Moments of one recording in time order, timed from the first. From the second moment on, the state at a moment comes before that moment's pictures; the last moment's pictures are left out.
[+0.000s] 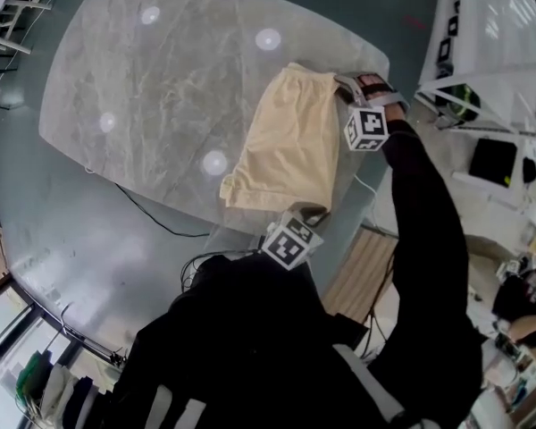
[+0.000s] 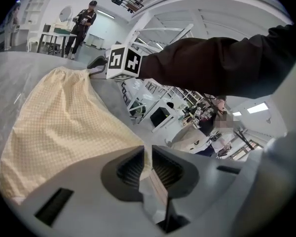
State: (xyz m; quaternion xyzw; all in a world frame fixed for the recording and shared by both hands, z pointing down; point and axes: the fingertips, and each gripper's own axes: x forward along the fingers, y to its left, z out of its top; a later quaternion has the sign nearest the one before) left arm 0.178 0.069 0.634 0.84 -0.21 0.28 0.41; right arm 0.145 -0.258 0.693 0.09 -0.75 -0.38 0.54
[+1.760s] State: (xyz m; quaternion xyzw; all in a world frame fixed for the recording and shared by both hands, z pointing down) left arm 0.002 -0.194 0.591 0.83 -0.37 0.23 0.35; right arm 0.175 -0.218 0.631 0.47 -0.78 0.39 0.14
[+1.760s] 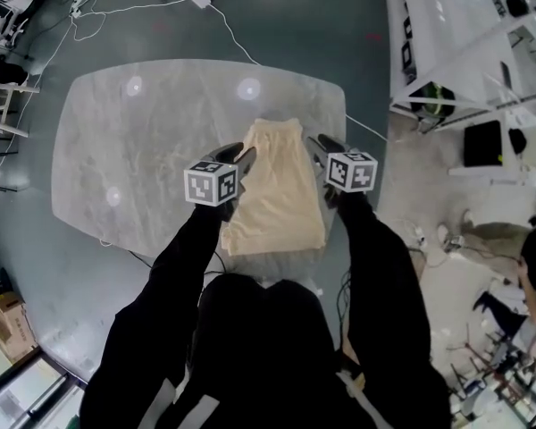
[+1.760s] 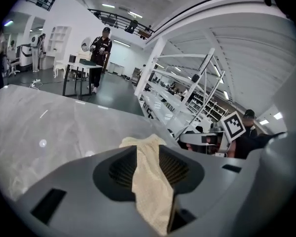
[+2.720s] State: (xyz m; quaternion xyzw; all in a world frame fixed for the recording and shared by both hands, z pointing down) left arm -0.002 -0.255 0.703 0.81 -0.30 0.35 0.36; right arm 0.138 -0.243 0.718 0.44 -0.76 0.32 0.36
